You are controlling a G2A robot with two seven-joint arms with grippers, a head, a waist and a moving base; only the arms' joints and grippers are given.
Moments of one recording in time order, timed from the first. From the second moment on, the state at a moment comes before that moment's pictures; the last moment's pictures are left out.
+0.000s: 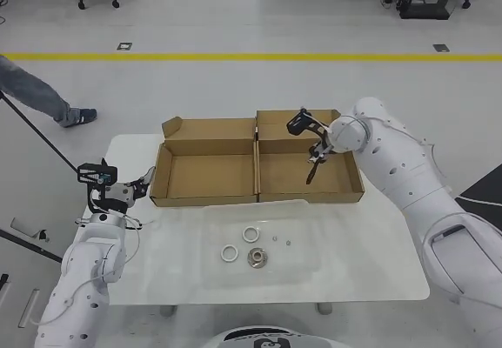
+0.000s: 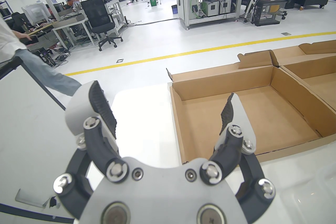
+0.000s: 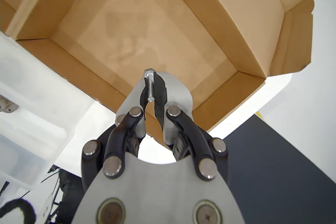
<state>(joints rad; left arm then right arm) 1.73 -1.15 -1.60 -1.80 1.33 0.00 0.00 -0.58 -1.22 0.76 -1.03 -0.85 -0.29 1.30</state>
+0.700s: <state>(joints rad) 1.73 -1.15 -1.60 -1.80 1.33 0.00 0.00 -0.53 -1.29 0.67 -0.73 -0.91 -0.17 1.26</state>
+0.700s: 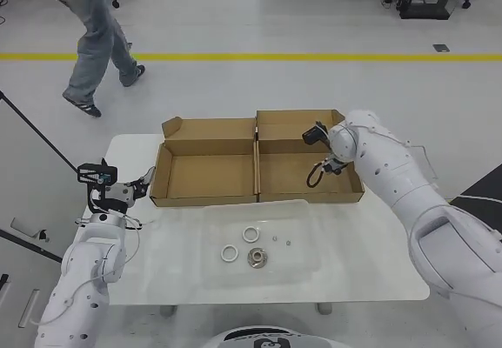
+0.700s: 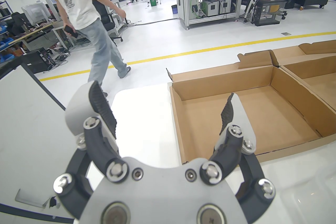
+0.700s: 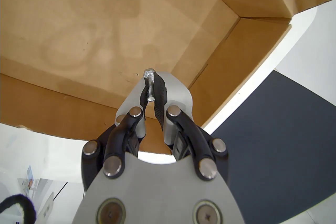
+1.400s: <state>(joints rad) 1.73 -1.15 -1.60 -1.80 1.33 0.00 0.00 -0.50 -1.37 0.63 -0.53 -0.88 -0.22 1.19</state>
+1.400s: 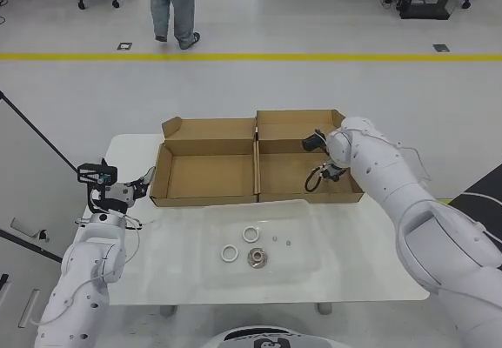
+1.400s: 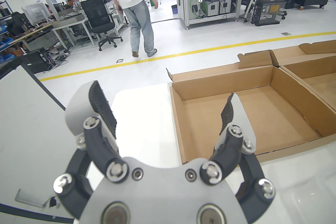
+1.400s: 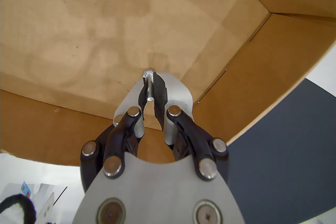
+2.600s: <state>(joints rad) 1.73 -1.15 -1.60 -1.80 1.33 0.00 0.00 -0.78 -1.13 0.90 -1.52 -0.94 -0.41 1.41</state>
